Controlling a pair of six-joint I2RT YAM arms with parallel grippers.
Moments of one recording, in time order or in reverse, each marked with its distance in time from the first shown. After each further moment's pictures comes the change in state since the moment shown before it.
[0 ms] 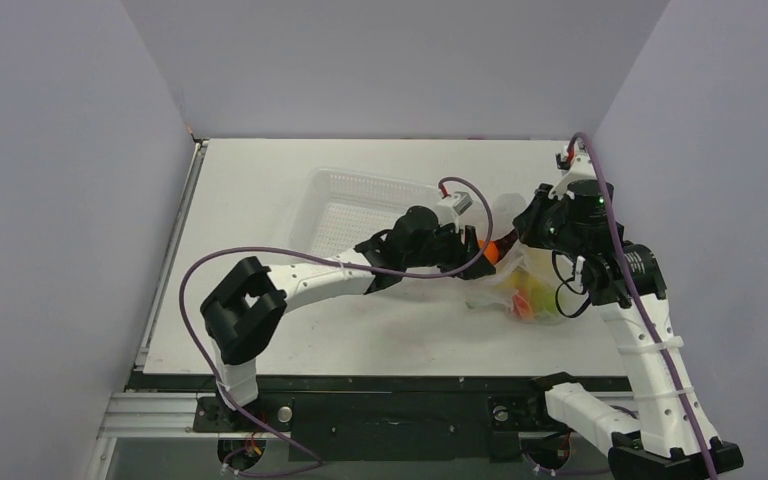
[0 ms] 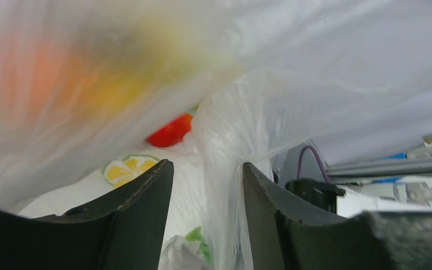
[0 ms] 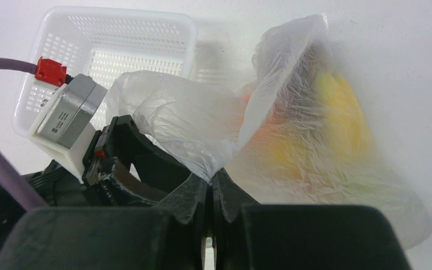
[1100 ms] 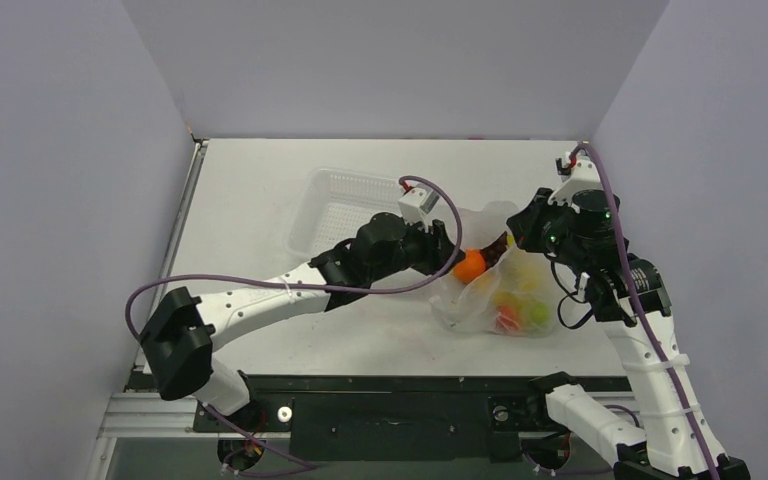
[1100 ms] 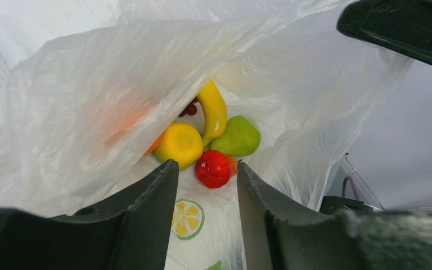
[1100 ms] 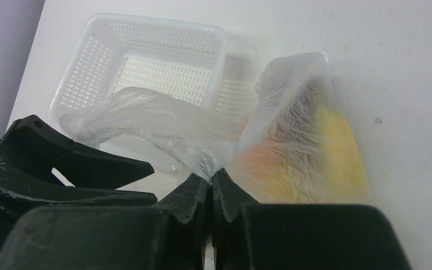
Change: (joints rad) left arm -0.029 -0.380 -0.225 -0.085 -0.301 0.123; right arm 0.040 -0.078 -0.048 0.069 -0.046 -0.003
